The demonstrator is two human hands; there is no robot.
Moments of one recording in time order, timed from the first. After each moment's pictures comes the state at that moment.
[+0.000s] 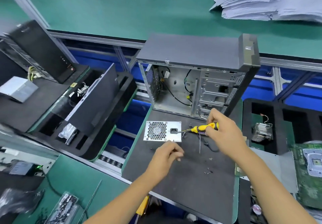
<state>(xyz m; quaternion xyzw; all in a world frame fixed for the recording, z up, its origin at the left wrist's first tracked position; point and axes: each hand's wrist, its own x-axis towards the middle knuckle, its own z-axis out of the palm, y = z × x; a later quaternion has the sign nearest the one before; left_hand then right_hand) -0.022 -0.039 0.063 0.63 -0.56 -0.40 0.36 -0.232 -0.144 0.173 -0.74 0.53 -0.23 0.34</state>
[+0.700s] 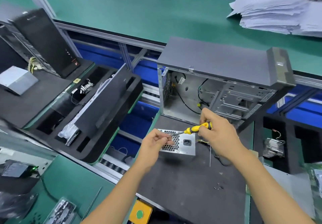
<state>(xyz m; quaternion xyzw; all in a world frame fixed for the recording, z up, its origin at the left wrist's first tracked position) 0.065 -0.074 0.078 0.57 -0.34 -0.49 0.57 -0.145 -0.167 0.200 -0.79 0.49 -0.19 0.31</state>
